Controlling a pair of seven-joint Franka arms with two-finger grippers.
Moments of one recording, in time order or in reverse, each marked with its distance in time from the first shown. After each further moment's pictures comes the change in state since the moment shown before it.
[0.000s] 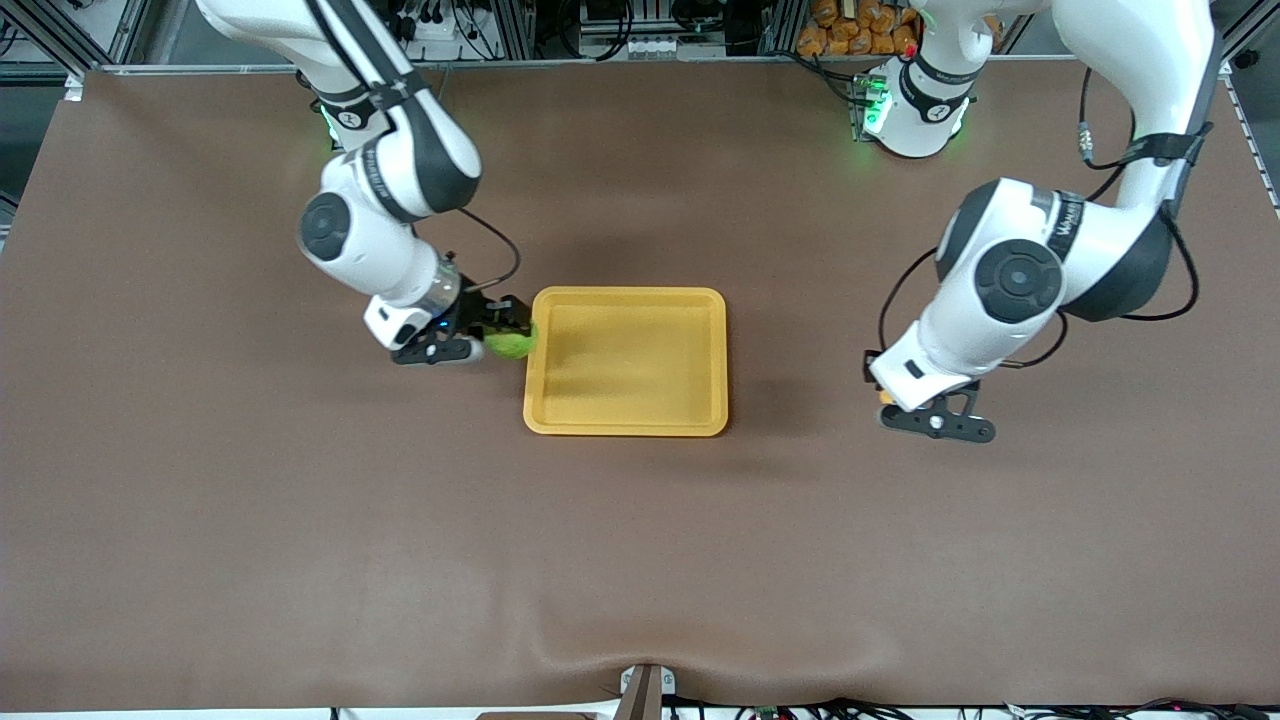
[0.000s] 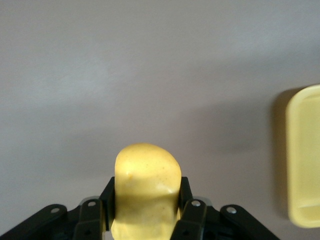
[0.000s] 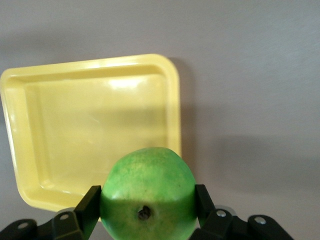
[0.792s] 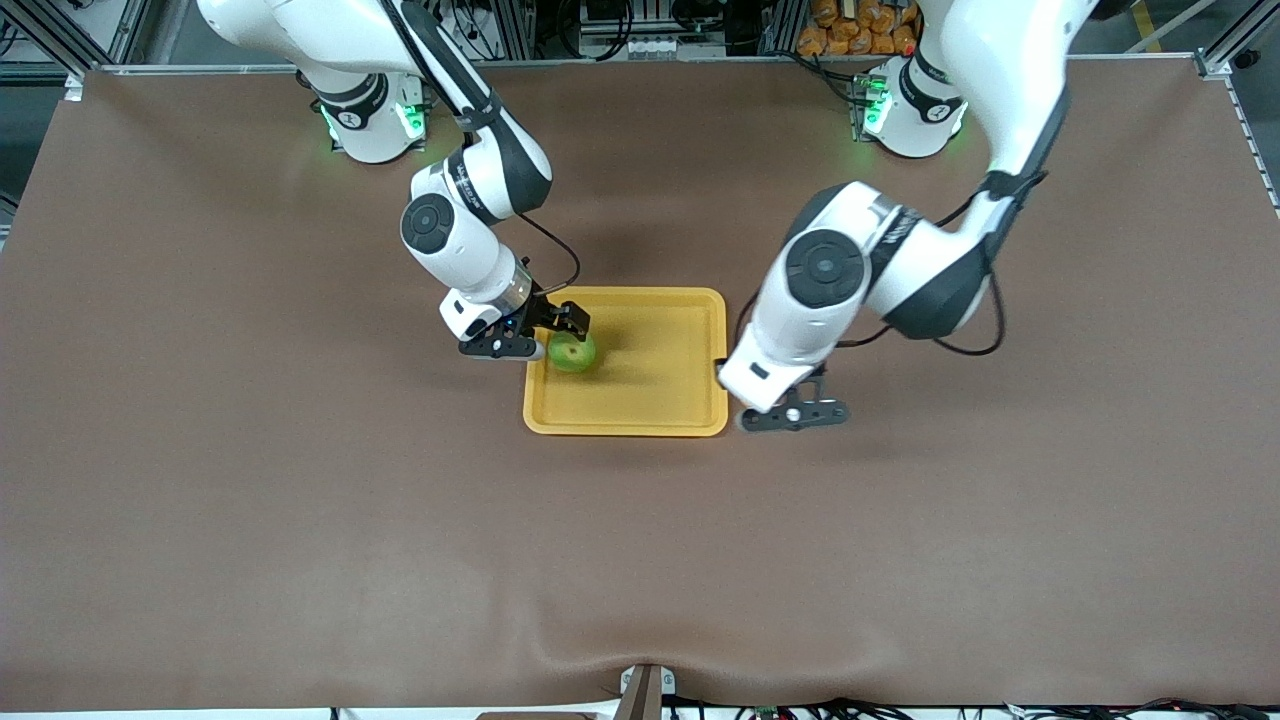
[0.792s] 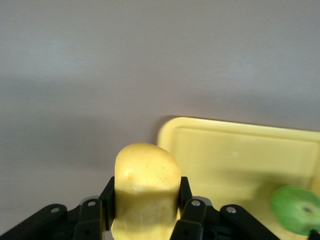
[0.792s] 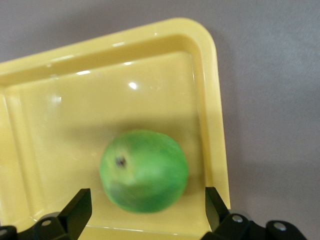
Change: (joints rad) left arm -0.266 0.228 0.000 0.260 -0.015 -0.001 -0.500; right arm 0.119 0.125 -0.017 0.014 0.001 0.173 0.139
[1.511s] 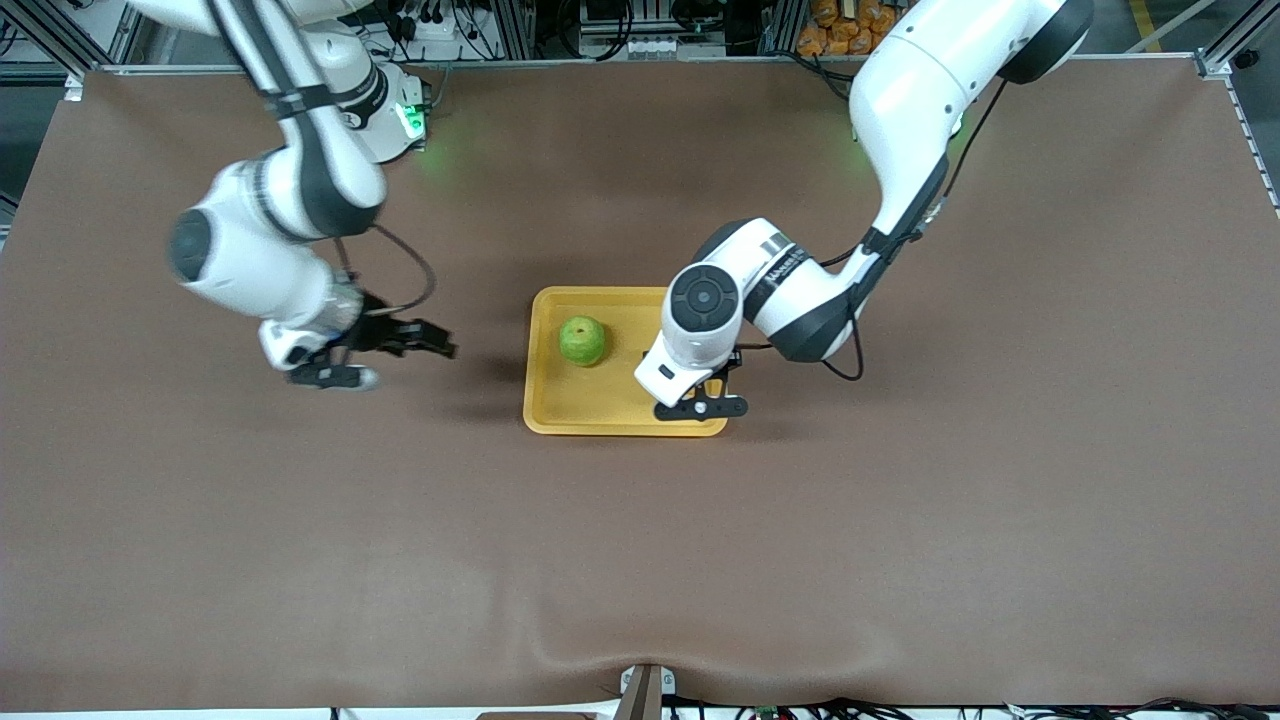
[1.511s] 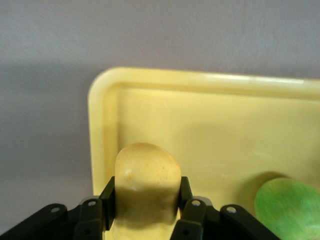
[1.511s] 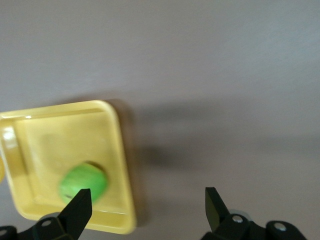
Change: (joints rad) left arm -0.137 0.182 0.011 0.057 0.027 0.017 -0.047; right arm -0.415 -0.207 -0.041 0.017 0.000 -0.410 -0.404
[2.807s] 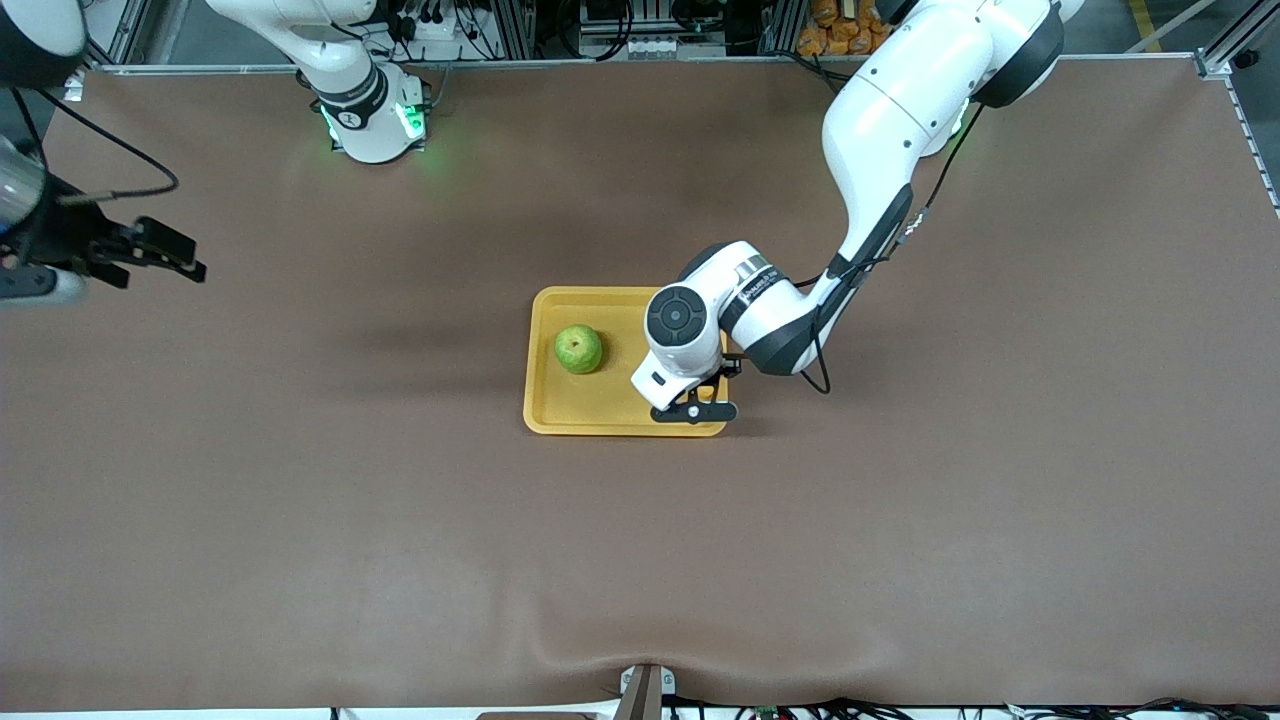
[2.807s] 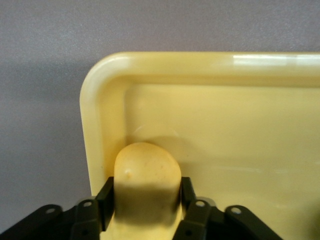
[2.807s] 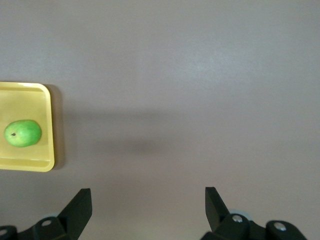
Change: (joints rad) left arm -0.037 0.082 0.038 0.003 0.081 0.000 -0.011; right arm -0.257 -0.211 0.021 0.396 -0.390 -0.639 -0.060
